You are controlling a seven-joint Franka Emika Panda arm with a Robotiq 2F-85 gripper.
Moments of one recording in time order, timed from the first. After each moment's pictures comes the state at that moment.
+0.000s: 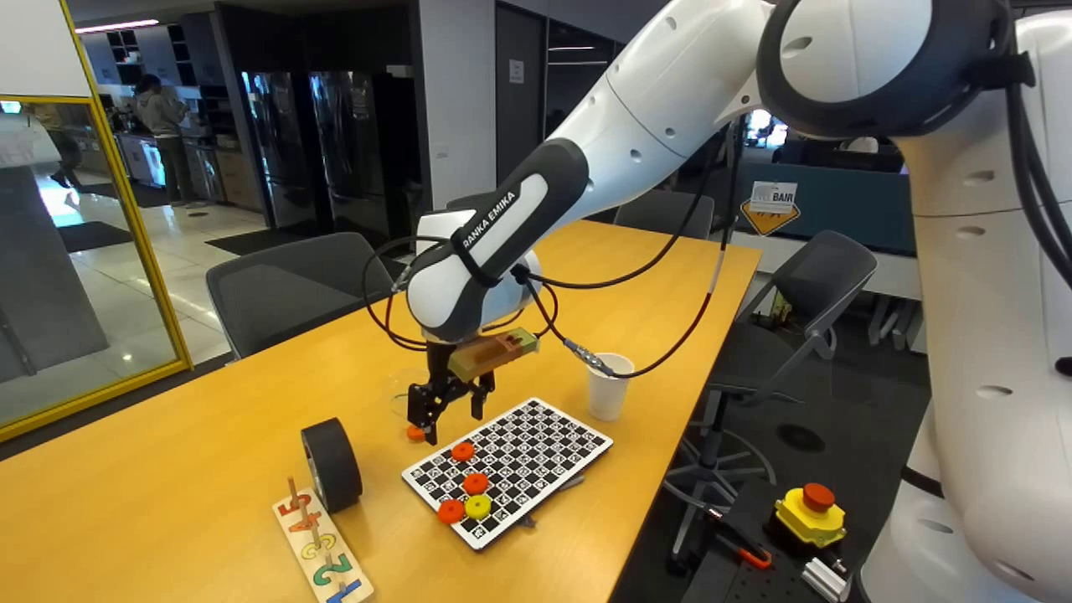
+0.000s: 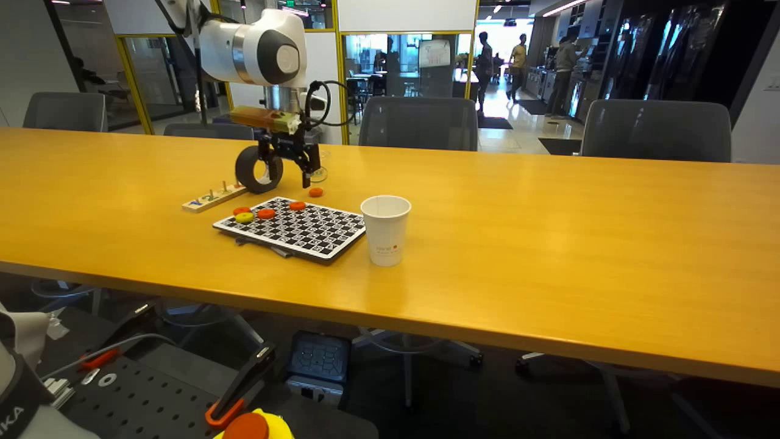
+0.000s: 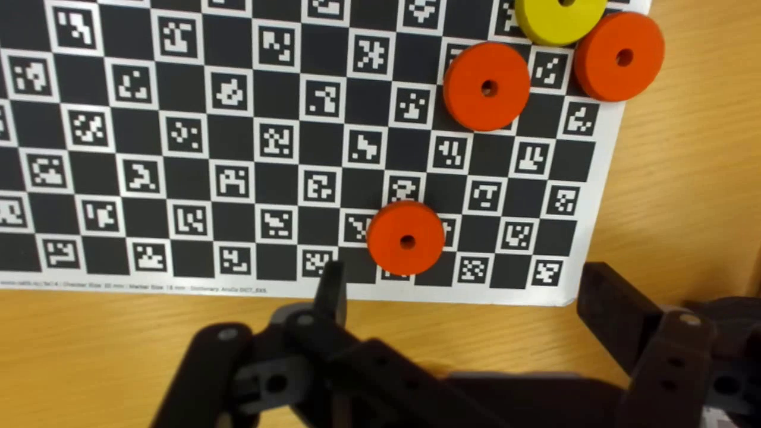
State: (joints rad) arm 0.09 0.38 0.09 -2.06 0.03 2.40 0.12
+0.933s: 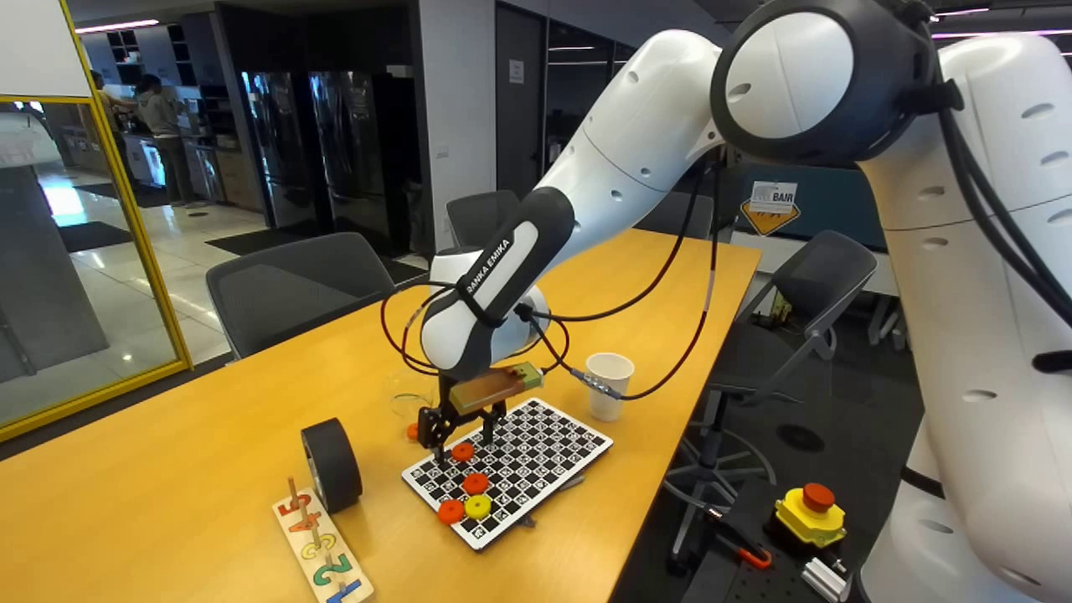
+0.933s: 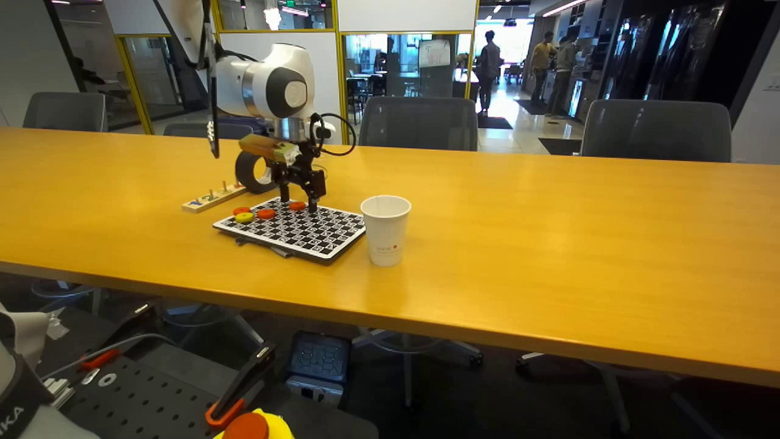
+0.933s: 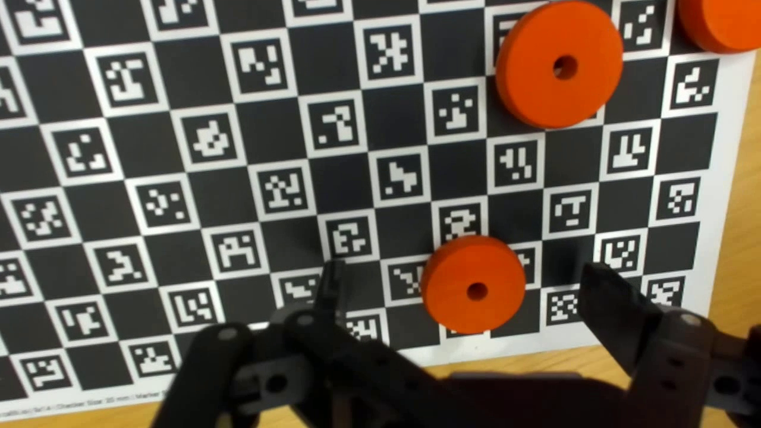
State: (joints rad) arm 0.10 0.47 0.06 -2.08 0.03 2.53 0.27
